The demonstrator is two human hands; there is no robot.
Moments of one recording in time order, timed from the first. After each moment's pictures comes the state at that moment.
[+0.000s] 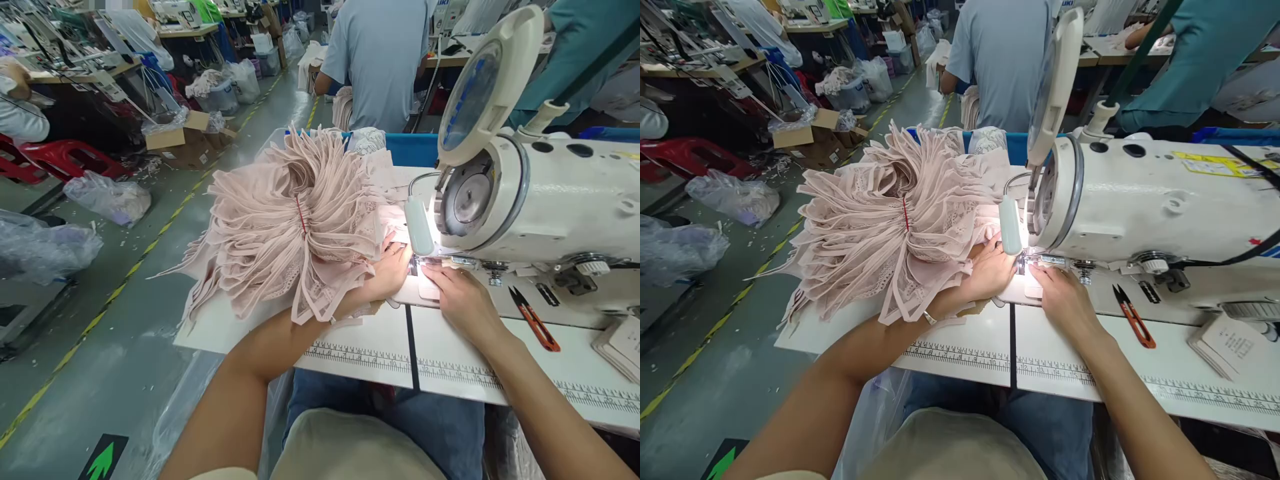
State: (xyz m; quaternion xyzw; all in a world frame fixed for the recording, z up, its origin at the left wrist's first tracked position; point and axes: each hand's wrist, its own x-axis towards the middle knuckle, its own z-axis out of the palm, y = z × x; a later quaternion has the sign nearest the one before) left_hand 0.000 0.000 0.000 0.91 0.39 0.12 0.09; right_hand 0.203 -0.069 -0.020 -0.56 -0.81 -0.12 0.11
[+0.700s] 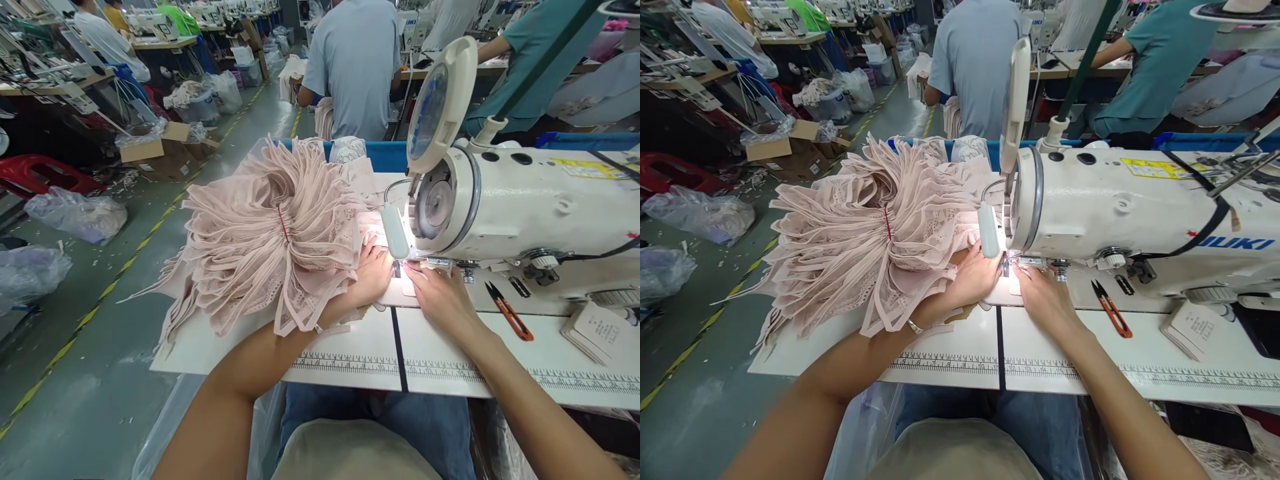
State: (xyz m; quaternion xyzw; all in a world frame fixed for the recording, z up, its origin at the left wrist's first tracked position) left_hand -0.003 -0.002 0.006 0.91 0.39 0.12 0.07; right_hand 0.174 -0.072 0.013 -0.63 -0.77 -0.04 -0.01
